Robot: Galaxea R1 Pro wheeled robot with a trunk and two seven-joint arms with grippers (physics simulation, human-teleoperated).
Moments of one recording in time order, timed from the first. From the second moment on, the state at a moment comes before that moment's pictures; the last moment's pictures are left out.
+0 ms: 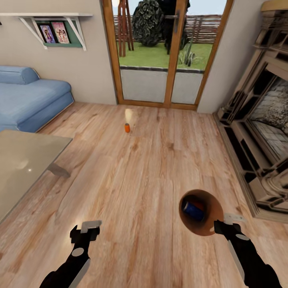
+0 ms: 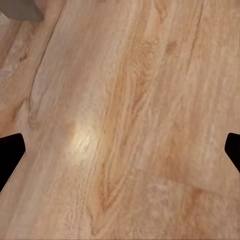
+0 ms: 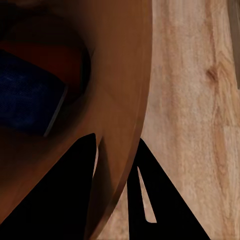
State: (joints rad) left arm -0.36 0.12 -0.35 -0.86 0.25 0.04 0.46; right arm -0.40 -0.13 -0.24 -0.94 0.08 0.29 0.01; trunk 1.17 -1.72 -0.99
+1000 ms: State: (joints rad) left arm -0.36 0.12 -0.35 -0.86 0.25 0.03 0.46; right arm -0.39 -0.12 -0.24 -0.94 0.08 0.29 0.01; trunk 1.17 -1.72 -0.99
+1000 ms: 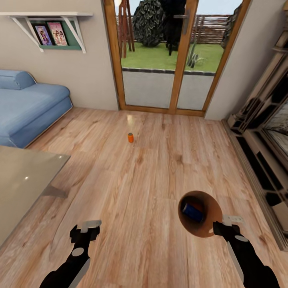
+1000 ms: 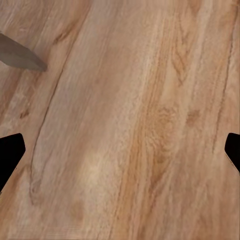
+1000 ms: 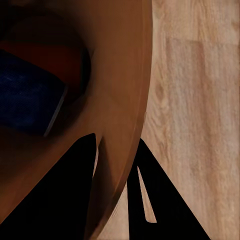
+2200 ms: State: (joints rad) left arm -0.36 0.12 -0.35 -0.86 0.25 0.03 0.46; right arm -0.39 -0.12 -0.21 -0.92 0.08 0.27 0.01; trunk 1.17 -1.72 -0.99
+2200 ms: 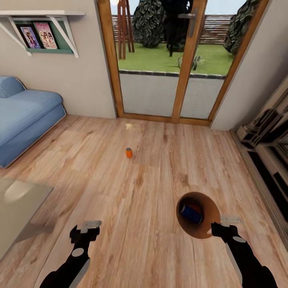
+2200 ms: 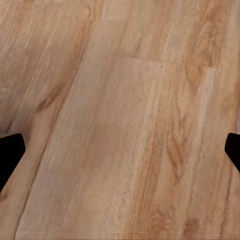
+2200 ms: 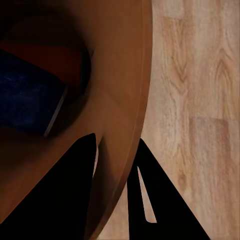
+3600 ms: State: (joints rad) left arm -0.36 0.12 -0.35 -0.85 0.25 0.02 0.46; right arm -0.39 -0.10 -0.21 -0.90 0.09 0.27 0.01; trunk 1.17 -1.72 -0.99
